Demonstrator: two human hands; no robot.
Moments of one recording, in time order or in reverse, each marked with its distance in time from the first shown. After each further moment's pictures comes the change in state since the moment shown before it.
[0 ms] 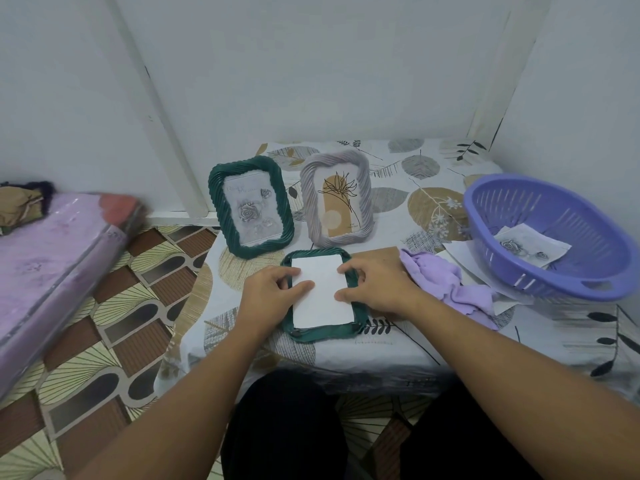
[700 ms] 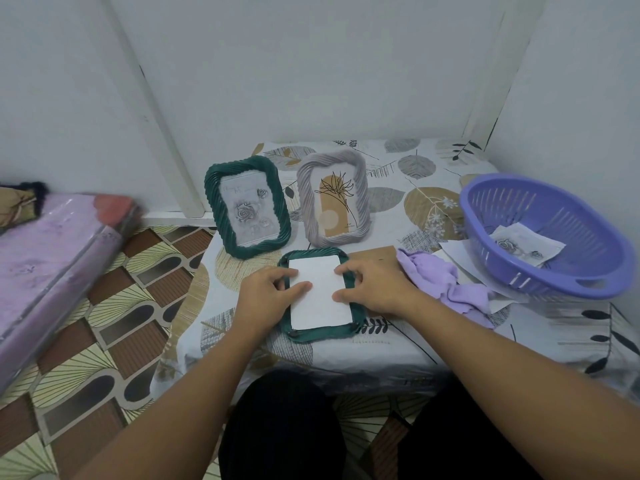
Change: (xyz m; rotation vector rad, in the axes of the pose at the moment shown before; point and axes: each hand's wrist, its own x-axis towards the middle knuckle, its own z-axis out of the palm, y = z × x) left_hand 0.000 -0.001 -0.001 -0.010 -0.004 0.006; right_hand 0.000 -0.001 0.000 -0.072 -0.027 0.002
